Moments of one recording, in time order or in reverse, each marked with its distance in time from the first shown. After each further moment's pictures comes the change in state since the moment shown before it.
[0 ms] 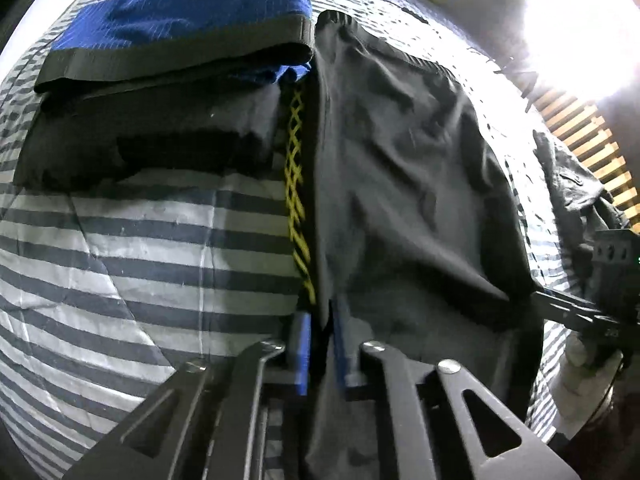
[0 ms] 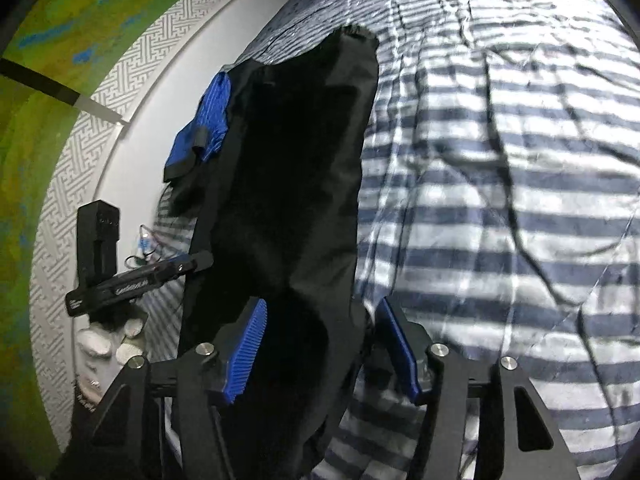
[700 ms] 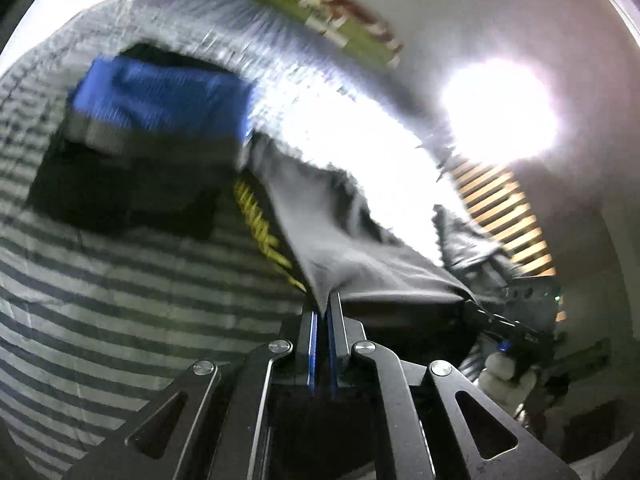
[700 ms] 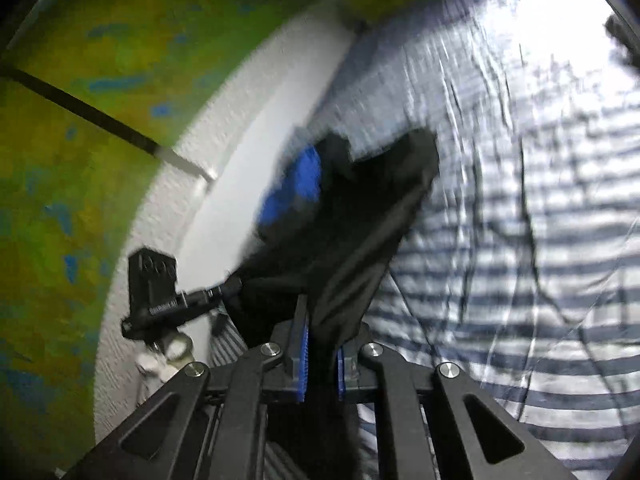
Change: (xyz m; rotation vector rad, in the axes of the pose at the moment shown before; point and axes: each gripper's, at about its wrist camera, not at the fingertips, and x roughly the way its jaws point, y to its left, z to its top) left arm -0.112 -0.022 0.007 -0.071 -0.232 -0.319; right arm -0.083 0.023 0.000 -0.011 -0.241 0.268
